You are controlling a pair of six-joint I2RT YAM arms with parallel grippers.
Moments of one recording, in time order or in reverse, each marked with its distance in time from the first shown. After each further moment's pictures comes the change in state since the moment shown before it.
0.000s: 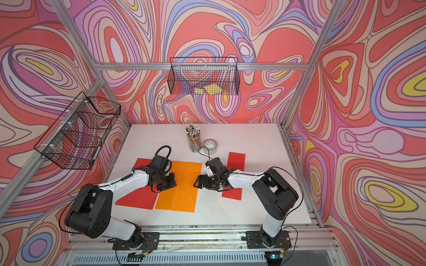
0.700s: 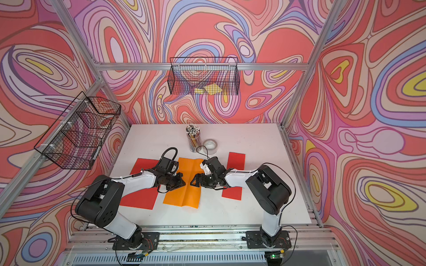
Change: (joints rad) left arm -0.082 0.110 -0.016 0.253 0.090 -0.069; right arm 0.000 0.074 0.026 0.121 -0.055 -0.005
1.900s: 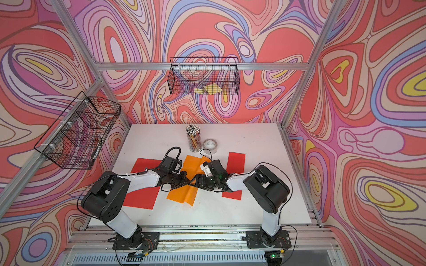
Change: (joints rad) left arm -0.022 0.055 0.017 0.095 0.045 -0.027; right arm -0.001 0.029 -0.088 0.268 -0.066 0.168
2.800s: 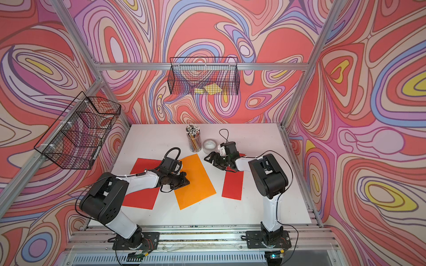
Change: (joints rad) left arm -0.002 -0.026 -0.019 -0.011 -0.019 0.004; right arm -0.340 0.144 0.274 -0.181 0.007 -0.112
